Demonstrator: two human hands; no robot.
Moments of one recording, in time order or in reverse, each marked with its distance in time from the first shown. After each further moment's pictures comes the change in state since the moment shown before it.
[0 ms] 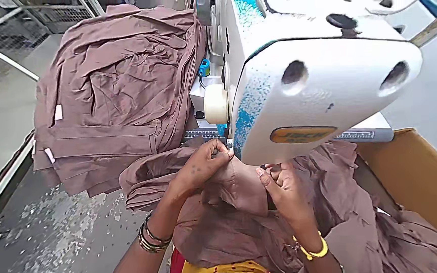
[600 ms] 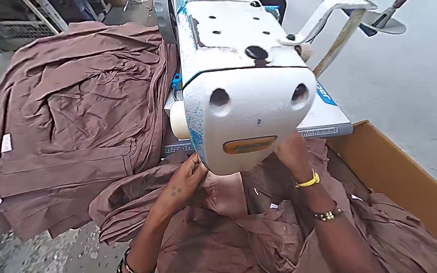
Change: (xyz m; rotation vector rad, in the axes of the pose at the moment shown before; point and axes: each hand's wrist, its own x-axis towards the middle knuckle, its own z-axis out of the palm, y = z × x) left_hand 0.001 -0.017 0.011 0.012 0.011 0.110; right_hand 0.096 0.022 -0.087 -1.123 0.167 -0.406
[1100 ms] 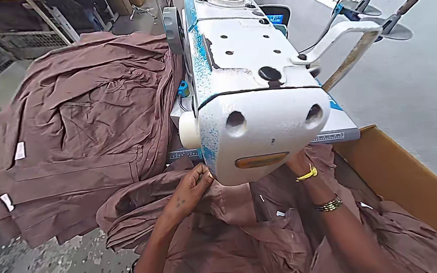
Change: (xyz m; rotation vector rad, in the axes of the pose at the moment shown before) left_hand -0.003 -0.014 -0.001 -0.070 0.021 -0.017; right_hand 0.014 0.012 0.019 0.034 0.043 -0.139
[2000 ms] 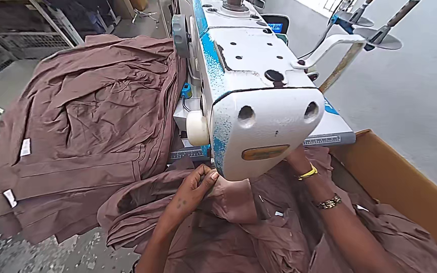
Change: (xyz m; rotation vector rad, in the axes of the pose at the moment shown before) left_hand 0.000 -0.015 -0.002 -0.076 -0.078 0.069; right_hand 0.001 0.022 0.009 0.286 0.080 0.052
